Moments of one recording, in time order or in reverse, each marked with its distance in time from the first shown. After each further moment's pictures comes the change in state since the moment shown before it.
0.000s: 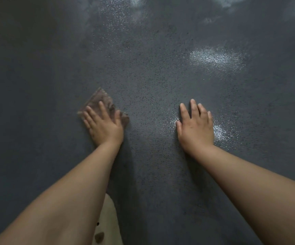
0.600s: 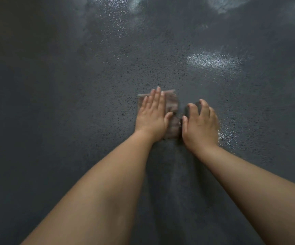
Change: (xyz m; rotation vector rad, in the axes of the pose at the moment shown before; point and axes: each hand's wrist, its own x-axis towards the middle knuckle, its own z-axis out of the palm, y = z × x) left_hand -0.016 0.108 0.001 0.213 -0.177 0.720; right_hand 0.009 0.004 -0.011 0.158 0.254 0.070
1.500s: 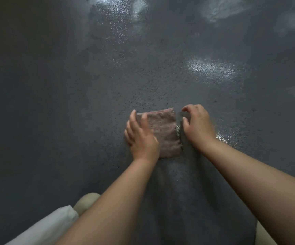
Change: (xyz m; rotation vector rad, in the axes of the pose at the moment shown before) left_hand -0.078 0.039 -0.003 -0.461 0.280 -0.473; right_hand 0.004 0.025 -0.017 0.278 -0.107 -0.057
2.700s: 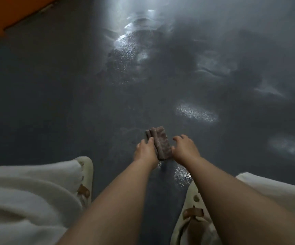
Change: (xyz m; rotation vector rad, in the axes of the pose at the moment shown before) left_hand -0.158 0.076 -0.068 0.006 -0.461 -0.020; right_hand -0.157 0.011 -0.114 -0.300 -0.265 0.057
